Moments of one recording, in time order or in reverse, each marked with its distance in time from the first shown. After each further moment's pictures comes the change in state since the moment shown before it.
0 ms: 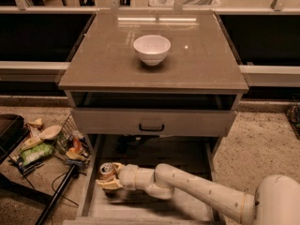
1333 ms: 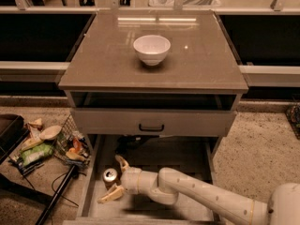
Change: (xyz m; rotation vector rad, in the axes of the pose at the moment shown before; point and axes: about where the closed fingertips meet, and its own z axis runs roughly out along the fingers) arm -0.011 0.013 -0.015 0.022 -0.006 -0.013
